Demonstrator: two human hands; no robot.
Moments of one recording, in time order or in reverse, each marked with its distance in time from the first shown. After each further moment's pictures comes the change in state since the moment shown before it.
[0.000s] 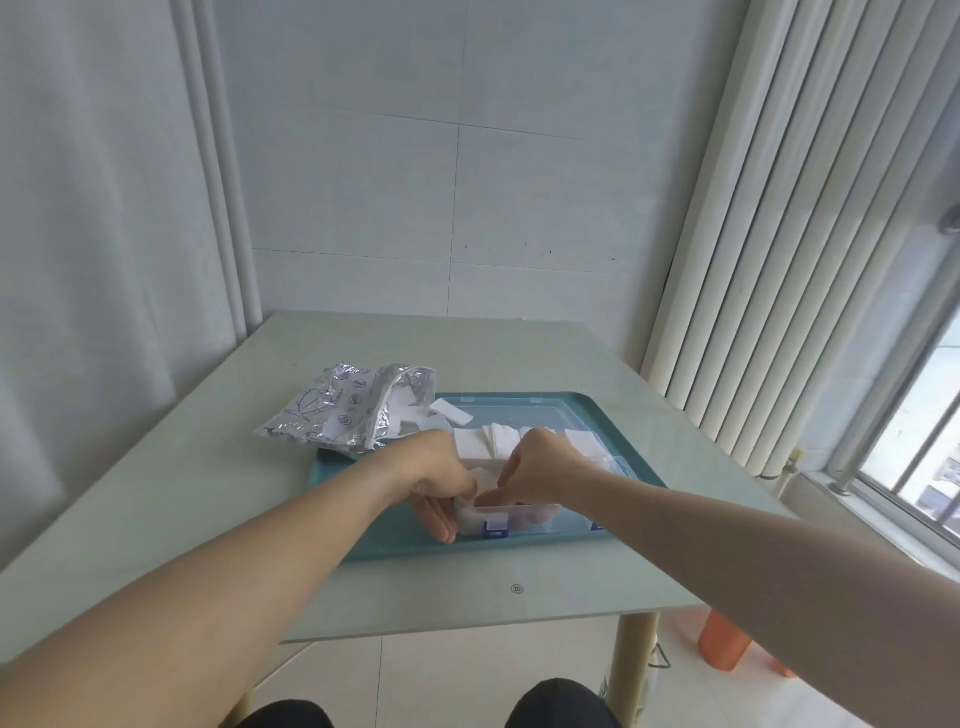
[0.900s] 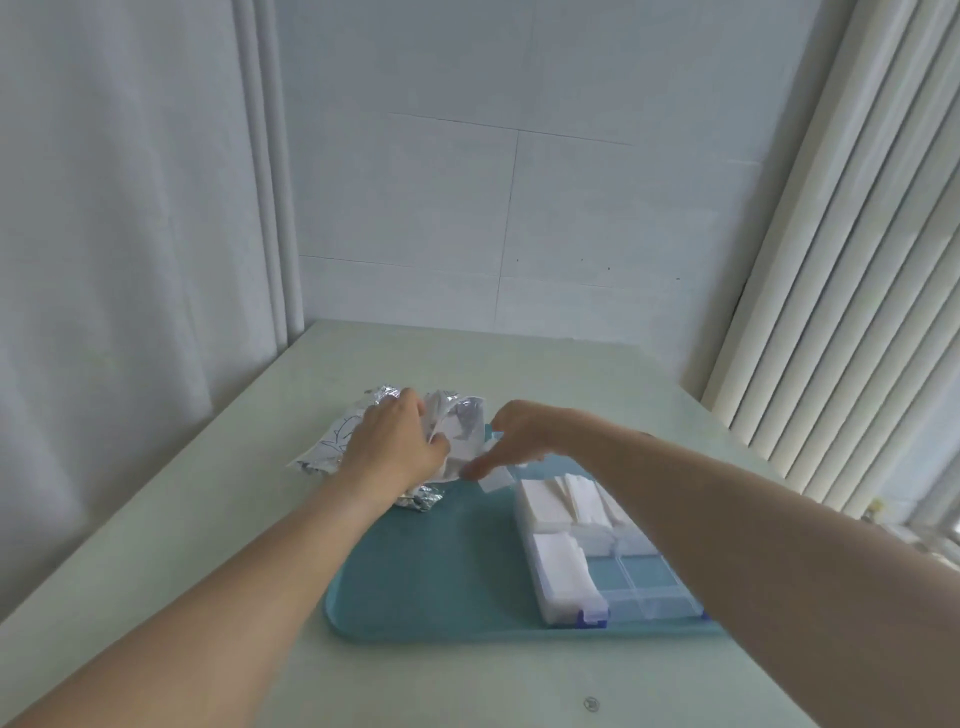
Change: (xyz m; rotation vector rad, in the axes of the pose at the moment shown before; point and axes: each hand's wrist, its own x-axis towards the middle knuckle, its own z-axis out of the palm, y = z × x) left_hand 0.063 -0.057 -0.075 0.243 0.785 0.171; right_hand 0.127 -0.072 -0.018 -0.236 -0.194 -0.171
